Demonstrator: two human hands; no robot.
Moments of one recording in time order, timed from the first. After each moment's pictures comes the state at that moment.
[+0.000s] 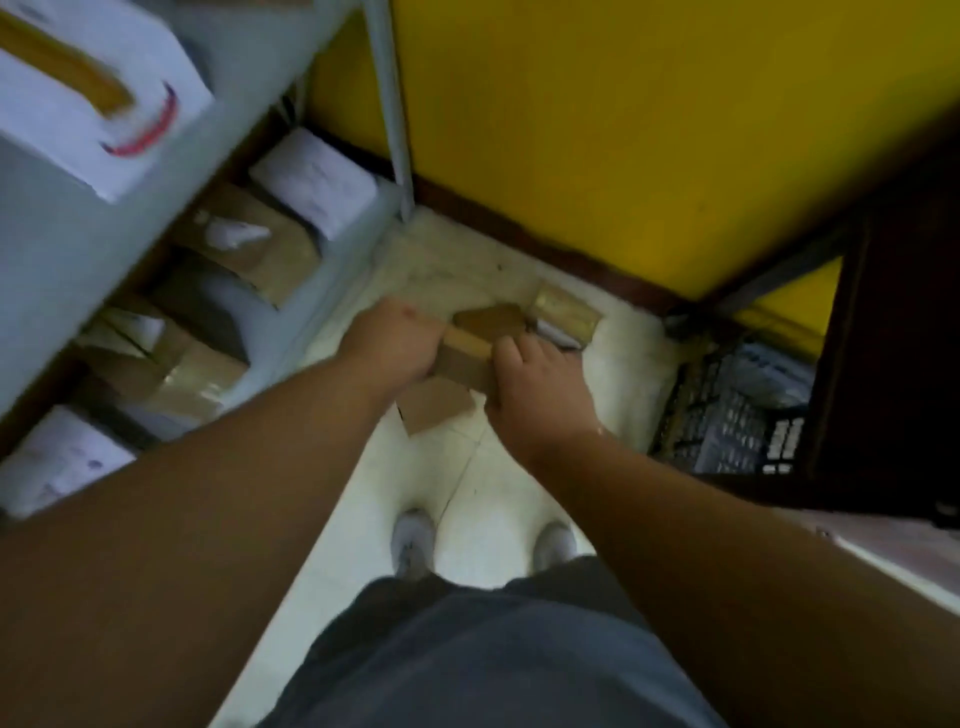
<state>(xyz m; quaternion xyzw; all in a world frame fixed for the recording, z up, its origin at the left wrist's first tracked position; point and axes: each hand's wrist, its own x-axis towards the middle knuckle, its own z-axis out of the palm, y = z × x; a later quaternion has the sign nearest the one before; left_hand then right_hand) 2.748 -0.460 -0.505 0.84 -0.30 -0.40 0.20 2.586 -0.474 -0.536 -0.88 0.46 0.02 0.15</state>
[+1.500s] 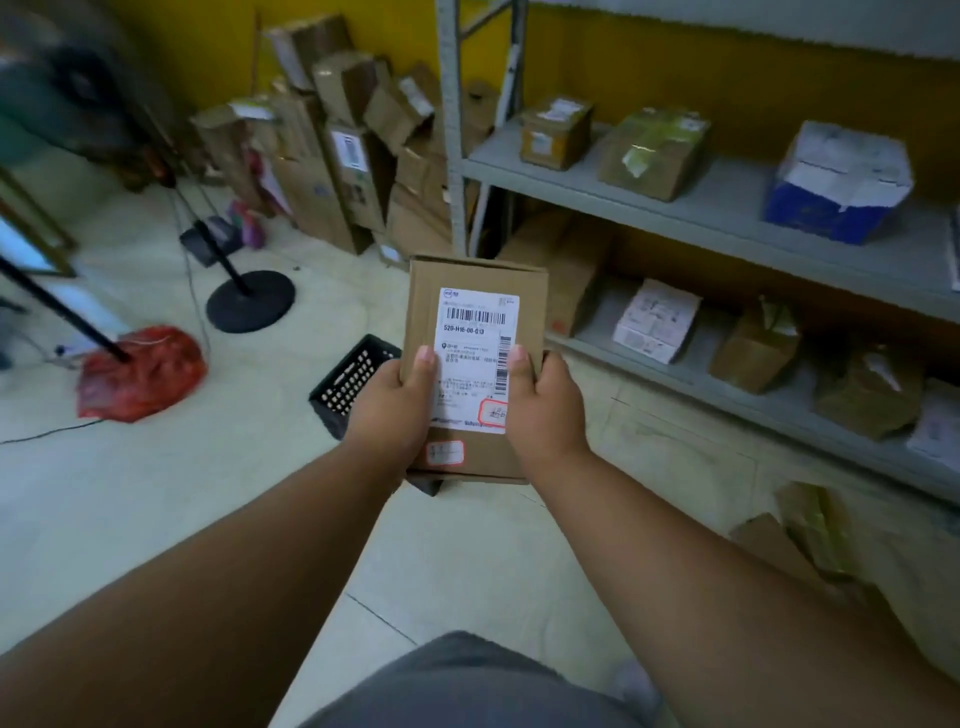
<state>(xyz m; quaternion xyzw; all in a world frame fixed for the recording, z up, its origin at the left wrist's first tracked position) 2.325 0.182 -0.408 0.72 0.39 0.07 0.57 2.394 0.058 -0.429 -0.83 -0.05 0.07 0.54</state>
